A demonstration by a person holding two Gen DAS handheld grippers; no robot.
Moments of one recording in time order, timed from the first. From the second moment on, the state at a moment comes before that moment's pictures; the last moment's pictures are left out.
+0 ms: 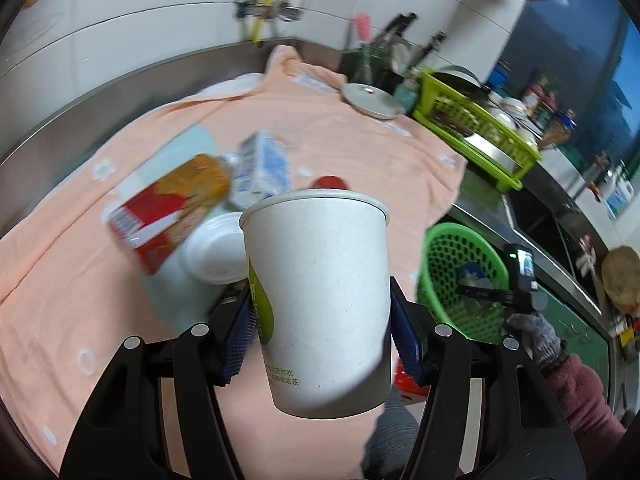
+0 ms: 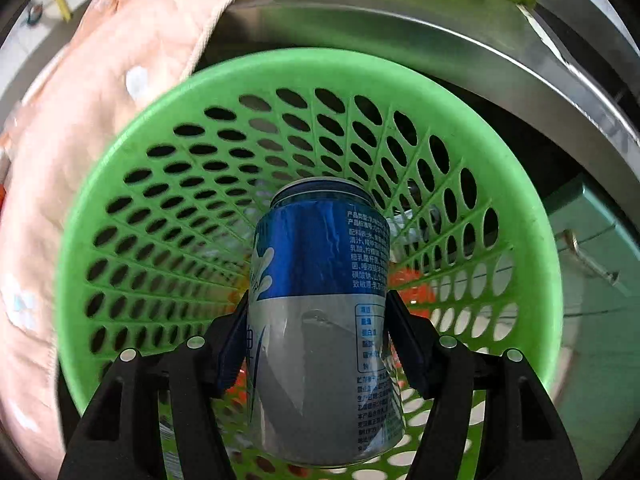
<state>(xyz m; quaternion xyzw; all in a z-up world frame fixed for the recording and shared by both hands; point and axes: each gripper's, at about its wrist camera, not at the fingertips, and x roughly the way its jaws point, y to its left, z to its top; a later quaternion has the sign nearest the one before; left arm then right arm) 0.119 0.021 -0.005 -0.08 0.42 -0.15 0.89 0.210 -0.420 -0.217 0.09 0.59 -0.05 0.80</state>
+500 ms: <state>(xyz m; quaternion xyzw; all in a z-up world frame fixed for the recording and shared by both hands) 0.143 -0.099 -0.011 -0.04 0.44 -0.25 0.86 0.173 -0.429 -0.175 0.08 0.55 -0.03 0.83</state>
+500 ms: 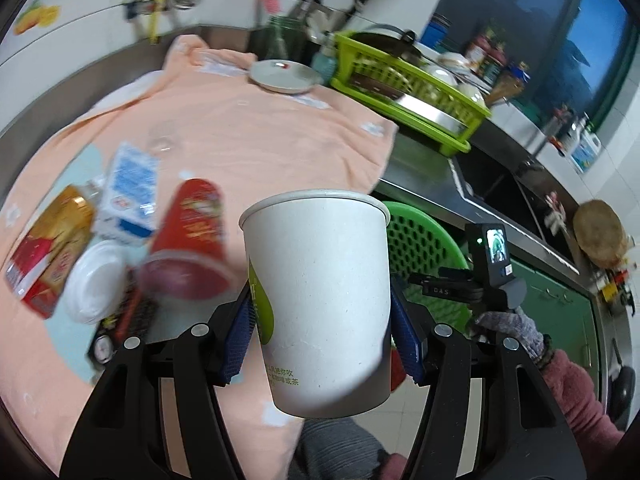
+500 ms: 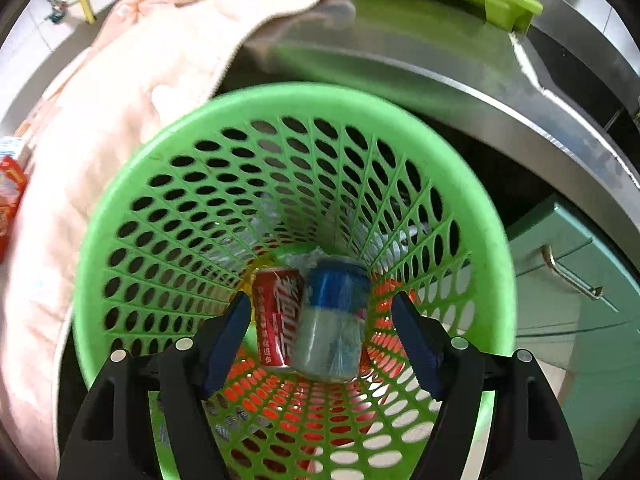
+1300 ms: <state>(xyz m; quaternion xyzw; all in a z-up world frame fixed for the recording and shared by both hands) 0.204 -0.297 -0.109 0.07 0.52 -0.31 0.79 0.085 -0.472 -0.106 0.14 0.44 0.00 0.89</state>
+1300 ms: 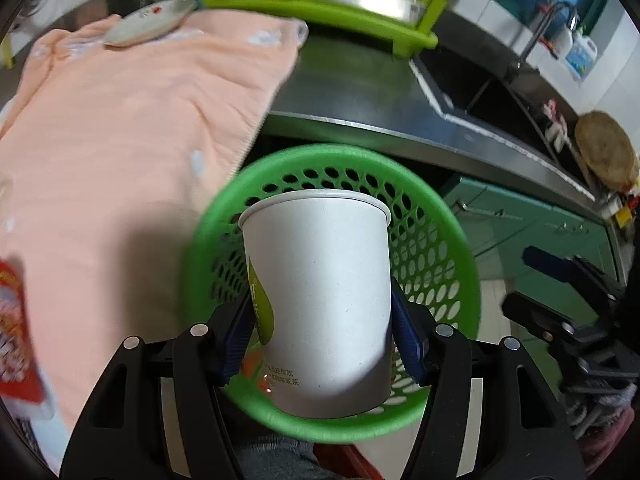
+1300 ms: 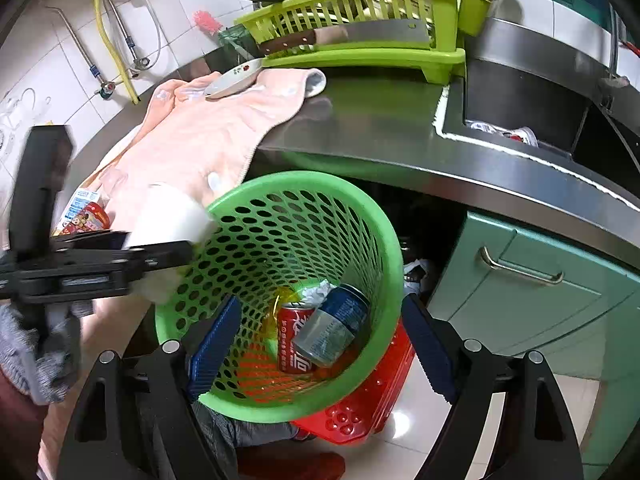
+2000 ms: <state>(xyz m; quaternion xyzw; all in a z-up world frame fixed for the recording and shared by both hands) 0.218 -0.326 -0.138 0.08 0.53 -0.32 0.78 0.088 -0.483 -0.128 0.17 0.45 0.00 0.88</state>
